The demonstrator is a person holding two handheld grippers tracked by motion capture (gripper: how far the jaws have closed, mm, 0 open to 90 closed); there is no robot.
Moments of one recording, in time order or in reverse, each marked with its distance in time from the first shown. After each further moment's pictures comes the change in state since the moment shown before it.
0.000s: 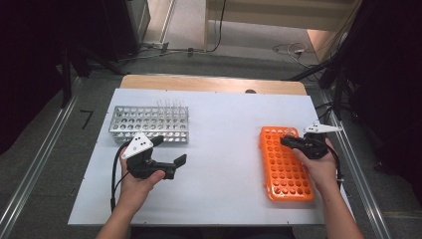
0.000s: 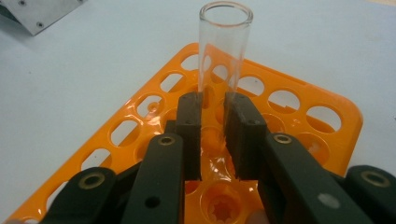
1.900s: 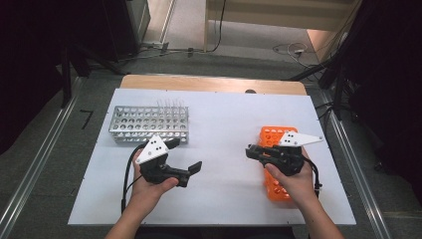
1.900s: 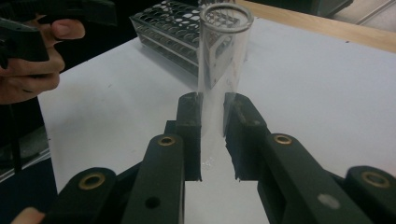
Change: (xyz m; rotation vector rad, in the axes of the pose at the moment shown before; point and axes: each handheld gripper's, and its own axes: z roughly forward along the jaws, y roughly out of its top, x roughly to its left) left arm -0.037 0.011 0.012 0.001 -0.108 0.063; right arm 0.132 0.035 -0.021 -0.122 0.304 -0.125
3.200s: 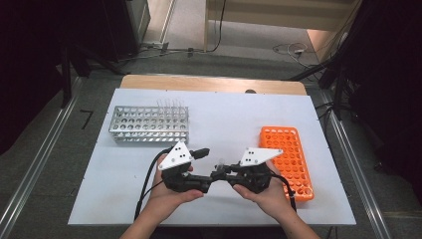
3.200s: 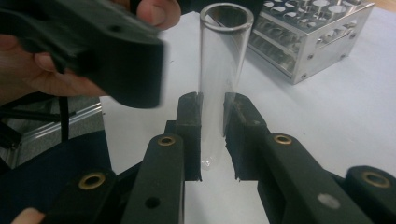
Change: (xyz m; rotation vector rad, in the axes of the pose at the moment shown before) left arm -0.039 0.005 0.026 0.013 -0.142 0.020; right arm 0.067 0.000 0.051 0.098 0.154 -0.123
